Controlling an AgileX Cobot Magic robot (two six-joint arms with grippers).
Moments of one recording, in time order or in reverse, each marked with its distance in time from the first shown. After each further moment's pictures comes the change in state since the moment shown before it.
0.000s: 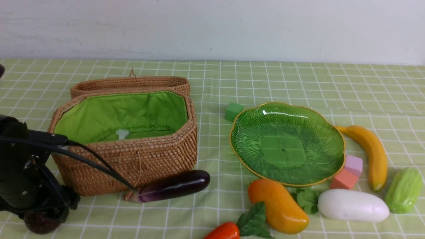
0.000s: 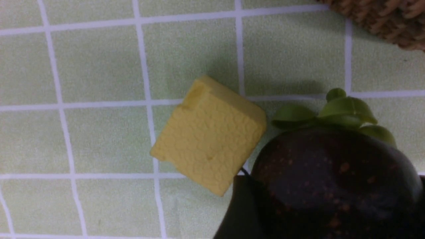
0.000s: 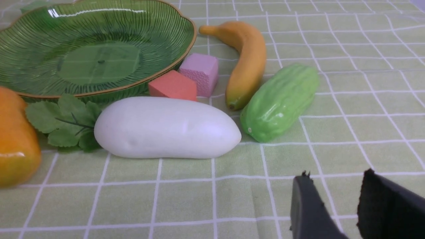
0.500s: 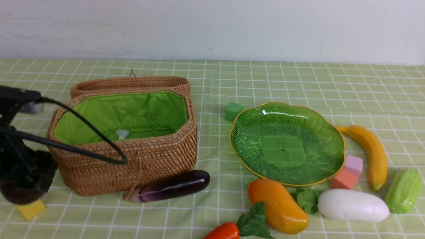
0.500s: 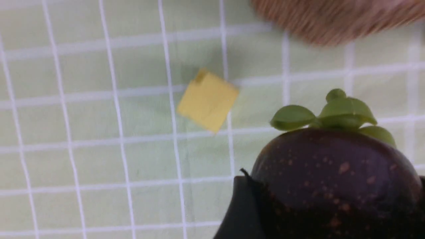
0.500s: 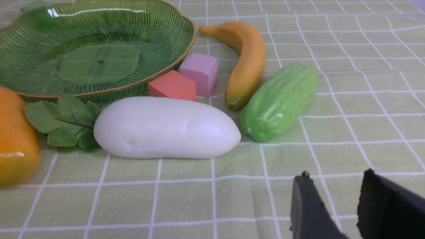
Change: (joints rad) right arm 0.000 0.000 0.000 -0.001 0.000 0.000; left arm 0.000 -0.287 -0.190 -0.107 0.304 0.131
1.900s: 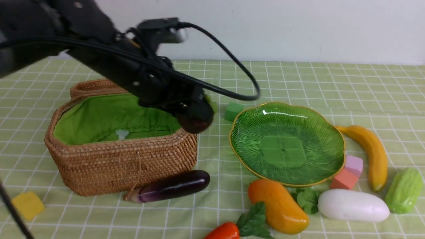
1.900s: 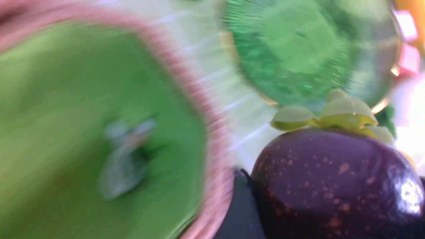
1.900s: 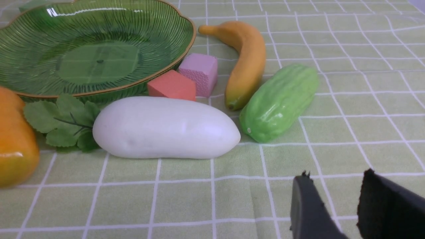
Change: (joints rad) right arm 0.000 0.000 0.000 -0.002 -0.001 0.000; left arm -0.345 0.462 -0.513 -0.586 -0.088 0.334
